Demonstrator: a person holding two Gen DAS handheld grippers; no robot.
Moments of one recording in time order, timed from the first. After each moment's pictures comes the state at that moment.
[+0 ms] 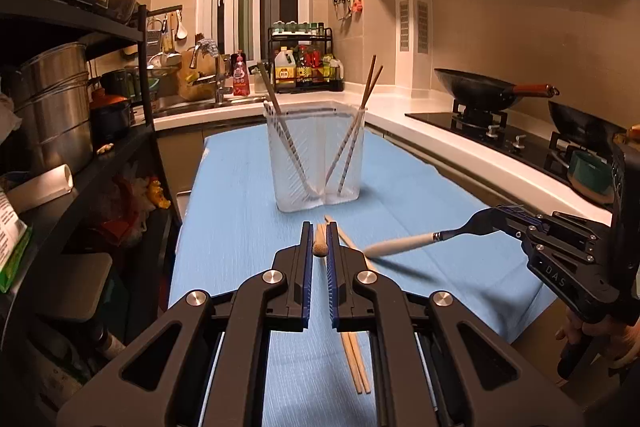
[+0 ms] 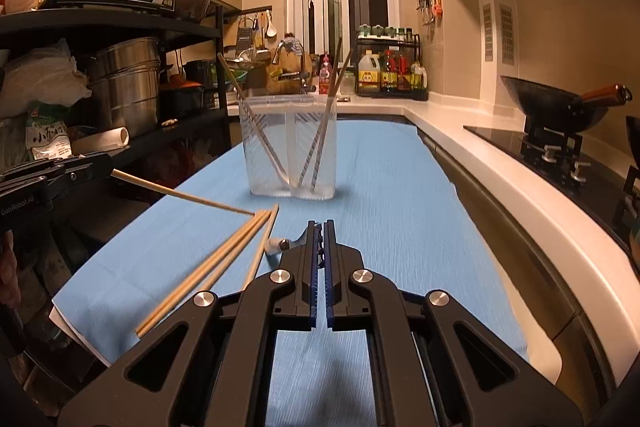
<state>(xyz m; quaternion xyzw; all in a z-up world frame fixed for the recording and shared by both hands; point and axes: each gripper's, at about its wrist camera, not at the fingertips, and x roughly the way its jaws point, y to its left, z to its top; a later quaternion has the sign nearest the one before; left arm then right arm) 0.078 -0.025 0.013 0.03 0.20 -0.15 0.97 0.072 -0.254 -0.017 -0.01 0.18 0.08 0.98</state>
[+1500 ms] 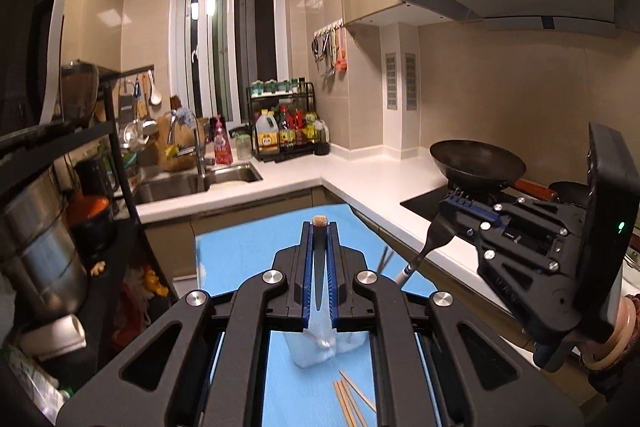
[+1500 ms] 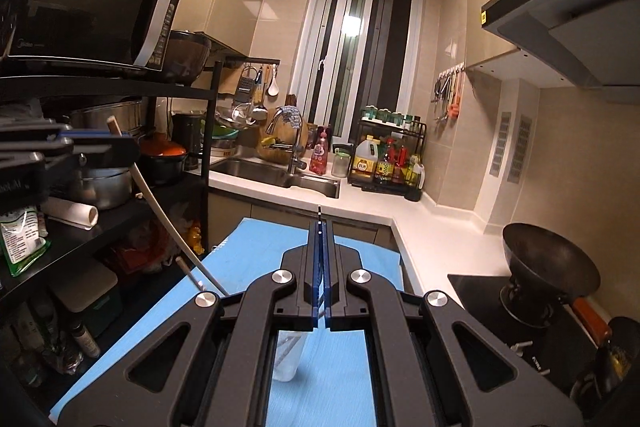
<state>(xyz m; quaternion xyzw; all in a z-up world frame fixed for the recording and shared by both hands) 0.194 -0.043 0.220 0.06 0.14 -0.19 0.97 0.204 -0.219 0.200 -0.10 0.10 0.06 0.99</state>
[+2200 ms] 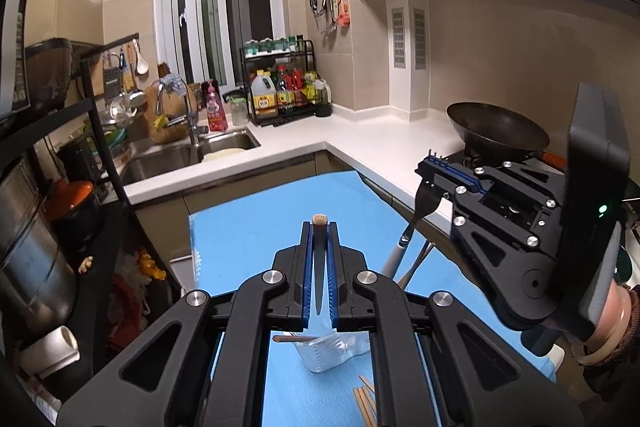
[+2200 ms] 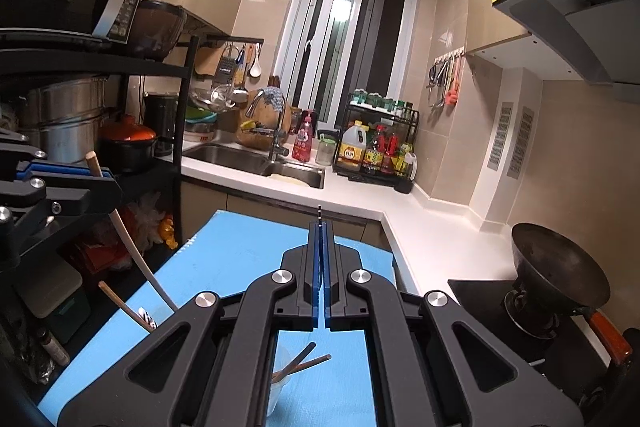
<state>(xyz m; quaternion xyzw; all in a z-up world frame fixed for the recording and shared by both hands) 0.284 -0.057 0.190 0.08 0.22 -0.19 0.95 0.302 -0.208 0.170 -0.11 0.13 0.03 0.99</state>
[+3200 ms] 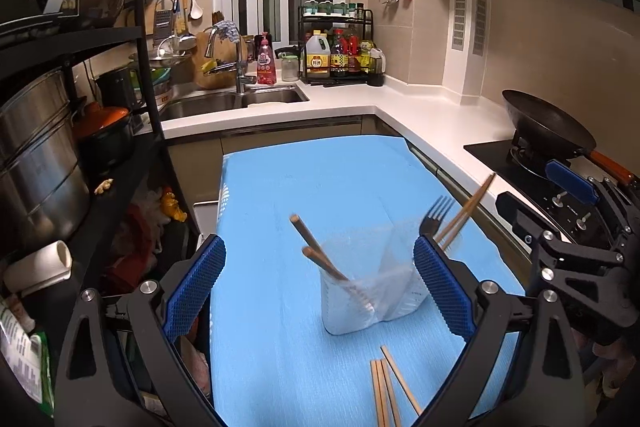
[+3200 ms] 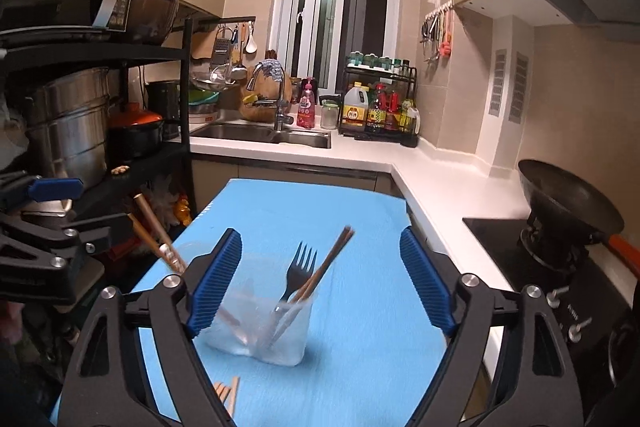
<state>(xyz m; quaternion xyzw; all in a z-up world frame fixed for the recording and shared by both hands) 0.276 -0.025 0.123 0.03 0.27 -0.10 0.96 0.254 -0.222 0.120 -0.05 0.18 0.04 0.98</state>
